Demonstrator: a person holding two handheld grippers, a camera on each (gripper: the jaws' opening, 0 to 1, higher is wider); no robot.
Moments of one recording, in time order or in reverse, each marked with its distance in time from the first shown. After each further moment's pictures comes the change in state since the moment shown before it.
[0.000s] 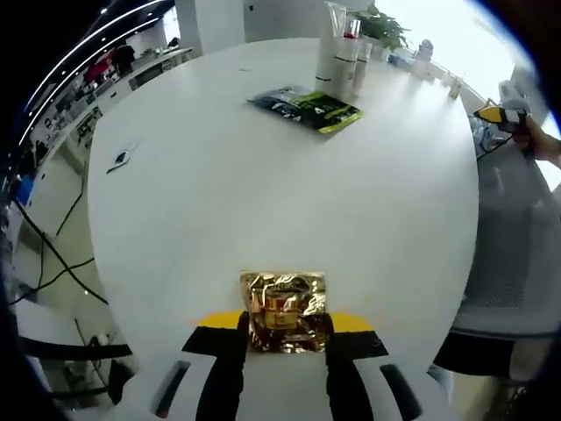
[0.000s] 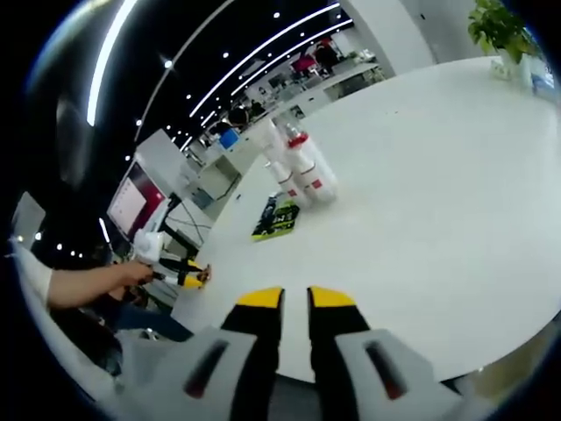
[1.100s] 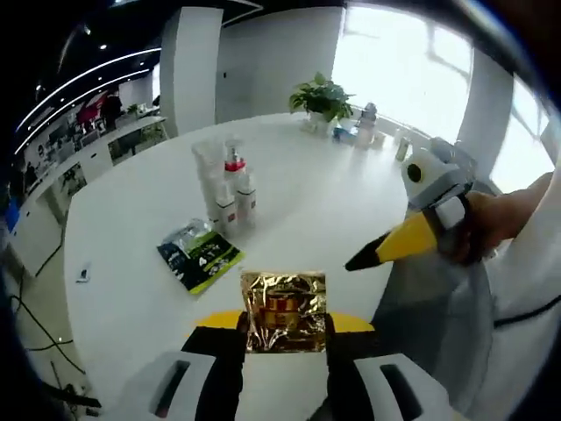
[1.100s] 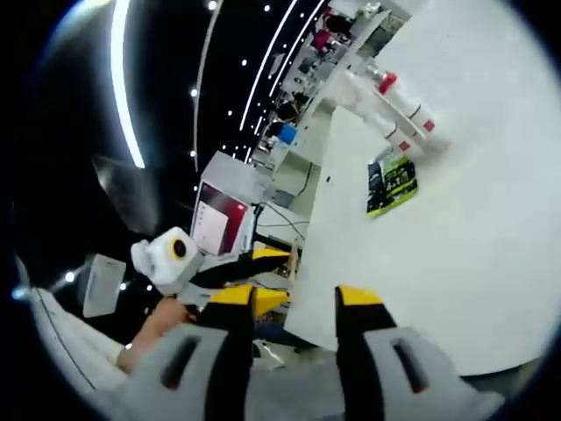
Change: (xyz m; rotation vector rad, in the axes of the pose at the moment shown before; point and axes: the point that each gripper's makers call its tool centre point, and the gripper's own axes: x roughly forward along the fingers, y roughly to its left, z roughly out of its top) left arm -0.066 -0.174 0.155 0.051 -0.359 -0.147; right arm 0.044 0.147 -0.008 0.319 0.078 0.464
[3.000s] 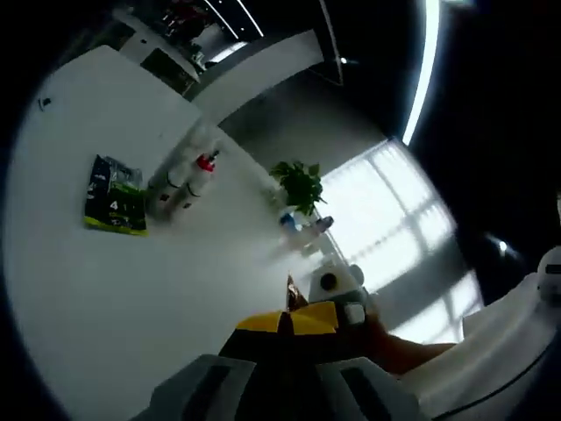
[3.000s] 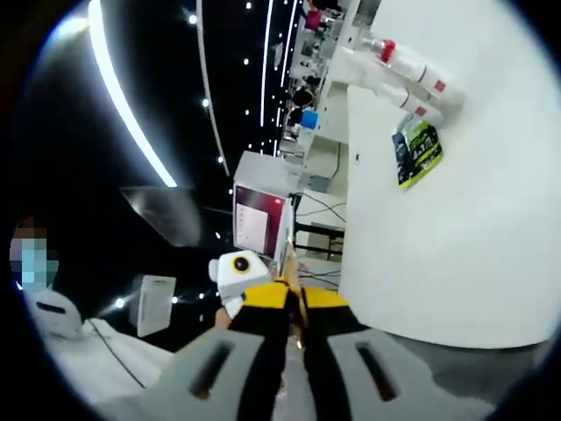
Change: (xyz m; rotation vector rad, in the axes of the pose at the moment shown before) left arm -0.015 -0.053 0.040 -0.798 -0.377 -0.469; right arm -0.018 0.021 0.004 0.198 0.050 0.189
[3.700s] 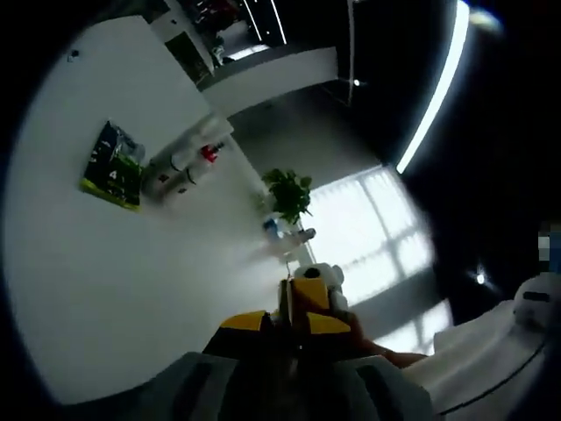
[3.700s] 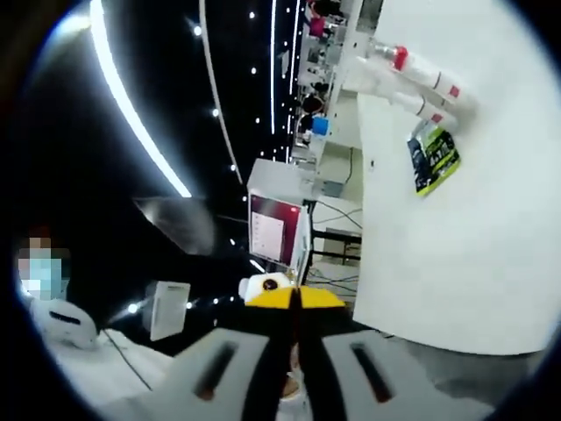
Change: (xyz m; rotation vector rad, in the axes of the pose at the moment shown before) left arm -0.006 -0.015 -0.014 -0.100 0.019 -0.129; right arm 0.012 0.023 0.001 0.003 0.039 0.071
